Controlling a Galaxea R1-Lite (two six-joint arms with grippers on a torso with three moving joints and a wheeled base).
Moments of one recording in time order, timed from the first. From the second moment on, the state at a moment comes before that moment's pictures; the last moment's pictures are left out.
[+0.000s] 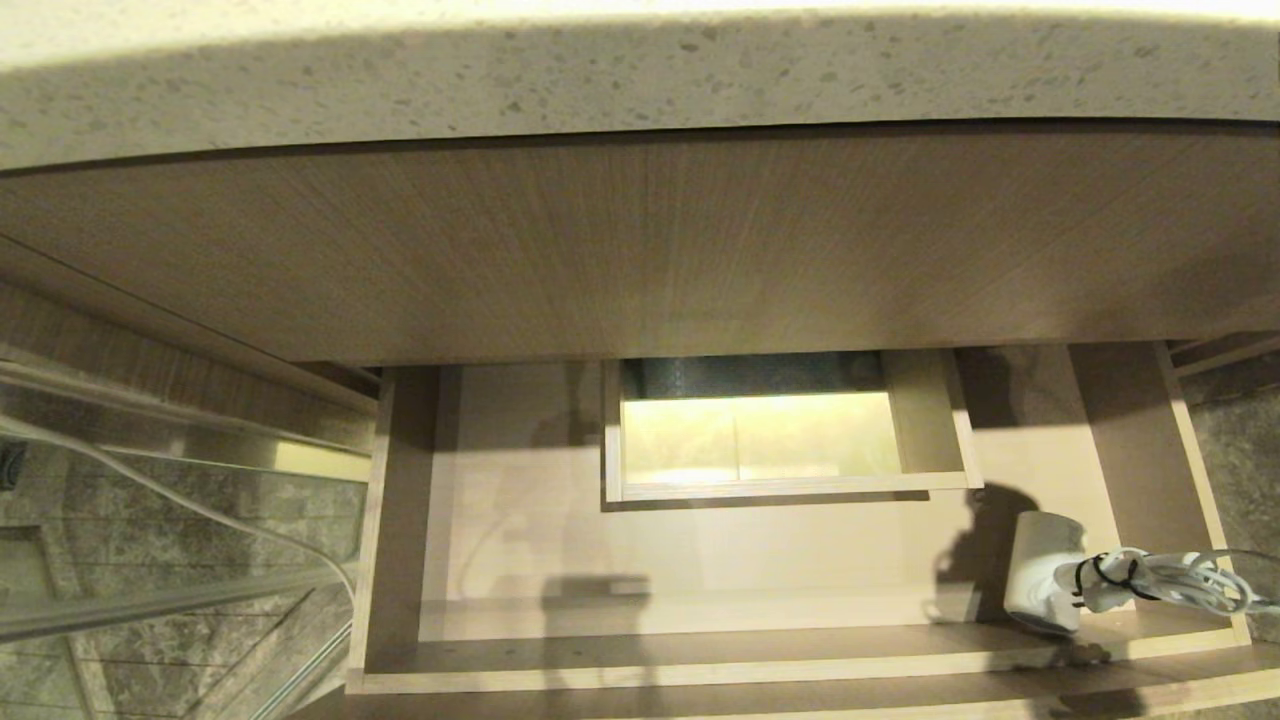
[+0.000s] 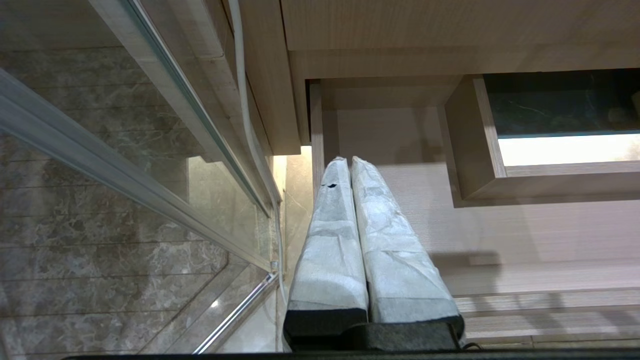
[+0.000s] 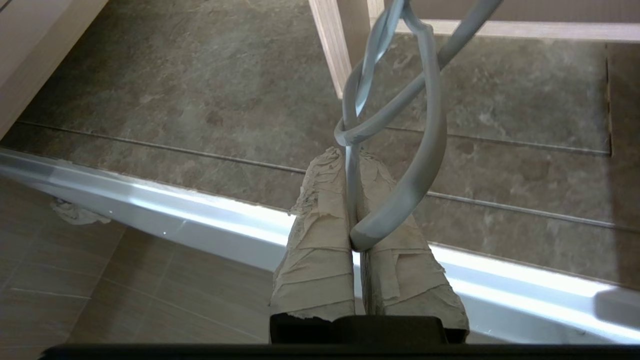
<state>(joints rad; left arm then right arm) 0.00 0.00 0.00 -0.23 0.00 -0.01 -0.34 1.27 -1.05 0.86 -0.29 -1.67</state>
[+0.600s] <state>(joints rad) 0.00 0.00 0.00 -0.23 0.00 -0.01 -0.32 1.33 -1.04 0.81 -0.29 -1.64</state>
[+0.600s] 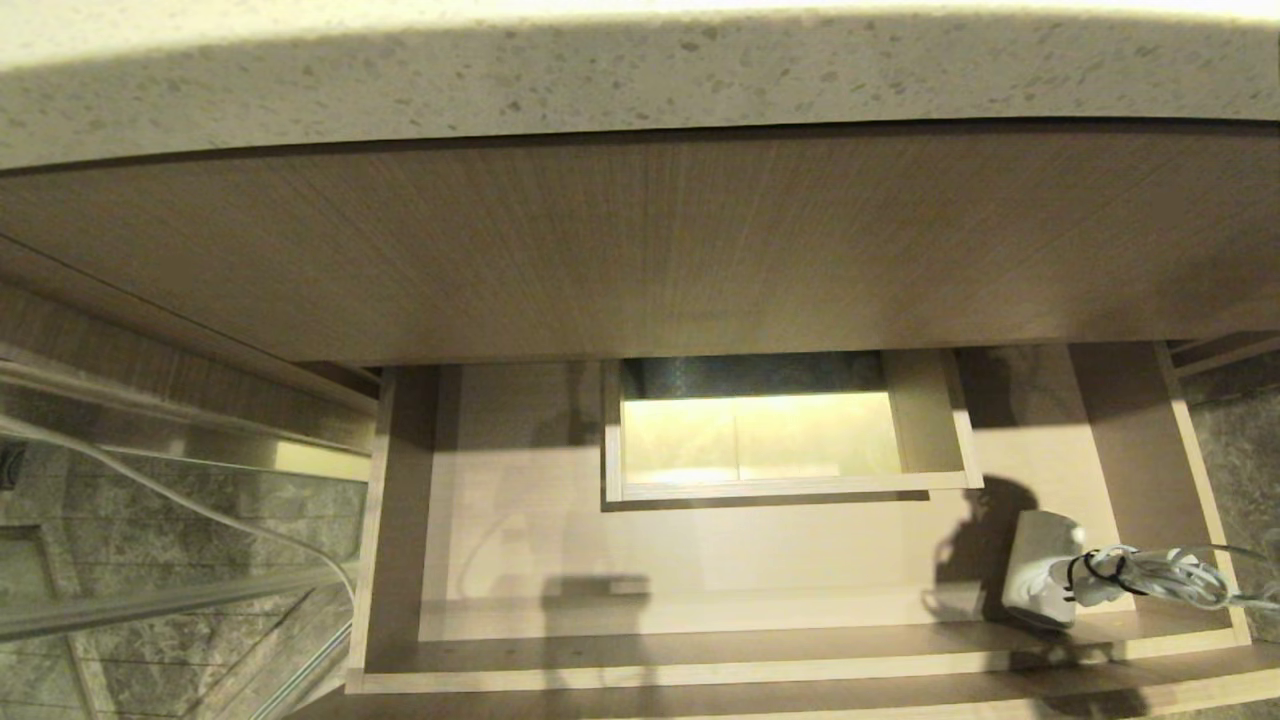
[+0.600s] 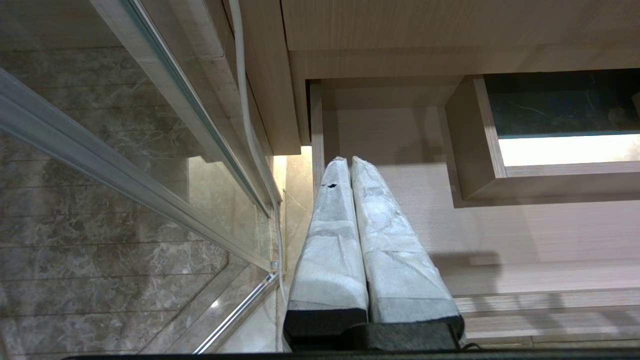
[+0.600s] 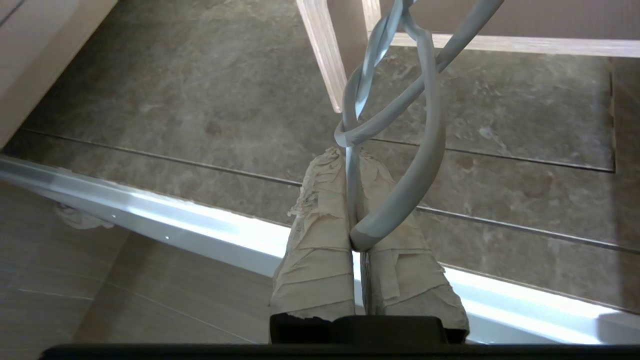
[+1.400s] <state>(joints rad) 0.00 0.00 0.00 -0.23 0.00 -0.01 -0.25 1.44 -1.05 0.64 -0.25 -1.54</state>
